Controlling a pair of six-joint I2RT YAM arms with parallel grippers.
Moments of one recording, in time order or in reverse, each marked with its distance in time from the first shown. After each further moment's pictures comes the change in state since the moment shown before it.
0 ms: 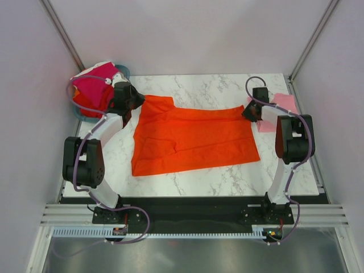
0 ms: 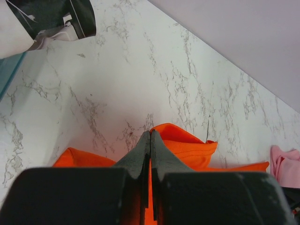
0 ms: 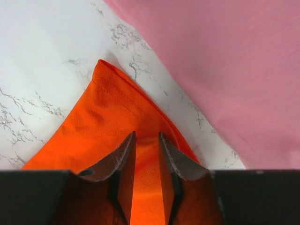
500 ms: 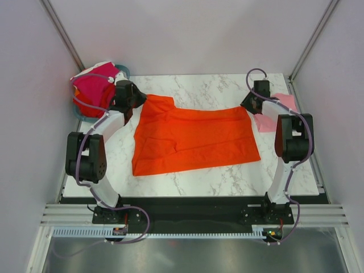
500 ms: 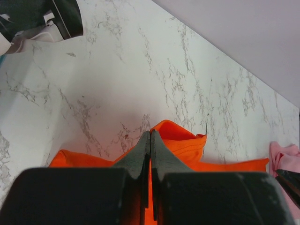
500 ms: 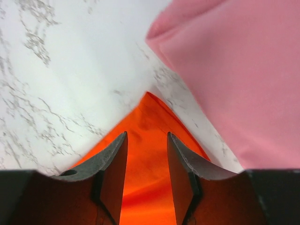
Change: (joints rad) left arm 0.000 0.060 0.047 -0.003 0.037 0.001; right arm -0.001 0.010 0.086 0.009 -0.006 -0.031
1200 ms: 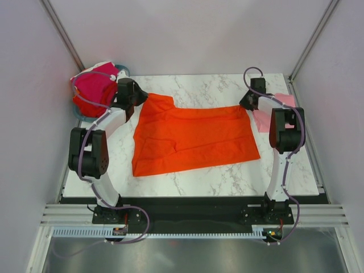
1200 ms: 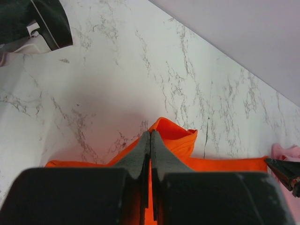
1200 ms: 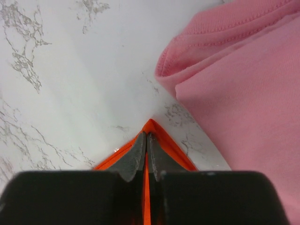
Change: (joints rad) left arm 0.000 0.062 0.055 -0.002 0.015 0.006; right arm 0.000 0.203 0.211 -0.018 -0.029 0.022
